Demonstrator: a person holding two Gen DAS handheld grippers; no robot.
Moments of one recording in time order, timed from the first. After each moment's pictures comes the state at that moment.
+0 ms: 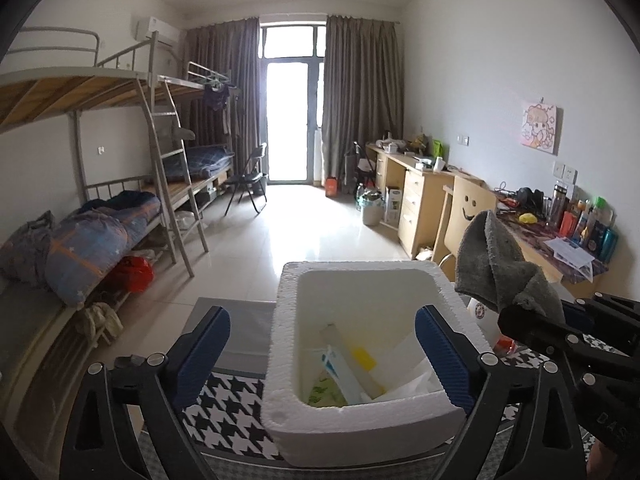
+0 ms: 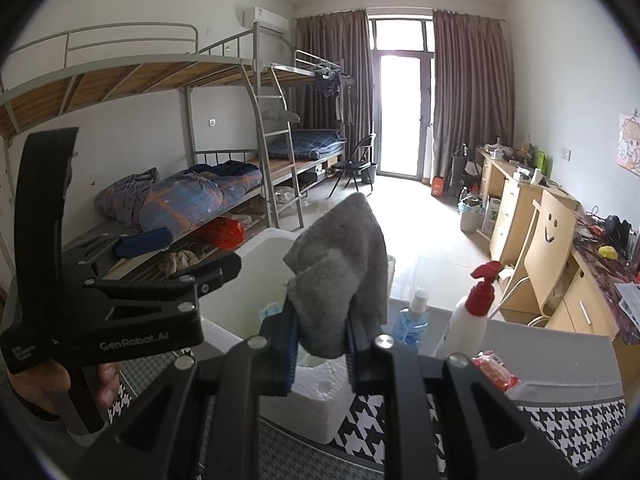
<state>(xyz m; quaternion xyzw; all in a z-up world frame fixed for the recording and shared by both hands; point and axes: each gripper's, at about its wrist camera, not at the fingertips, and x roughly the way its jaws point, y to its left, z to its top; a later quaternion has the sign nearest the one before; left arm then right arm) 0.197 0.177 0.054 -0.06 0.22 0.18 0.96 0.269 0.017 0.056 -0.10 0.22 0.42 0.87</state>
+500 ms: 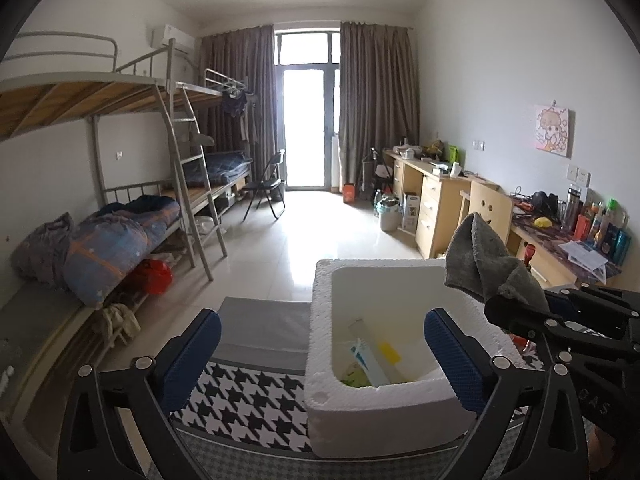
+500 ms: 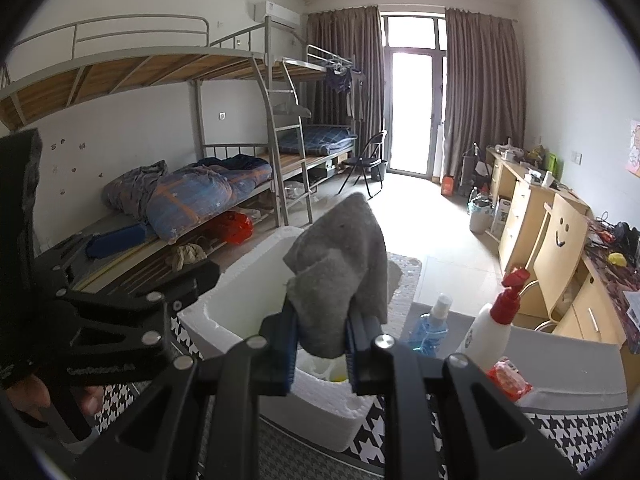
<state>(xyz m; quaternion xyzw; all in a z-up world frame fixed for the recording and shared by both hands) 0.177 0.186 0.052 -0.05 0.21 0.21 0.95 0.272 0.033 0.052 -0.11 0.23 0.44 0.86</state>
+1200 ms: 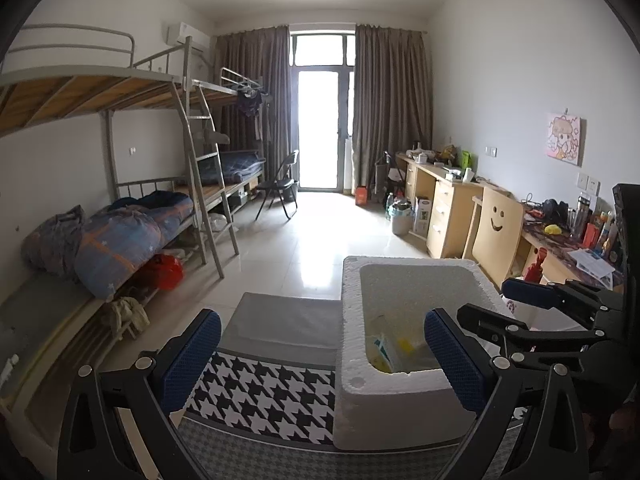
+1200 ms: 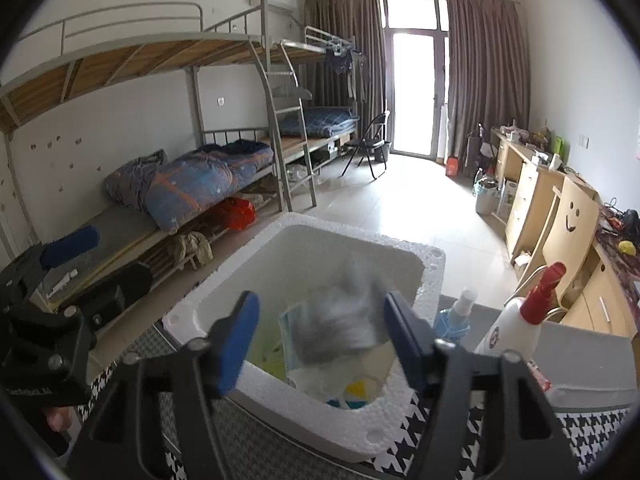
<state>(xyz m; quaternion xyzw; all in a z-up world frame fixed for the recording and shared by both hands) 0.161 0.197 0.048 -0.06 0.21 0.23 0.95 0.294 0.050 0.044 -0.11 0.26 0.44 0.86</state>
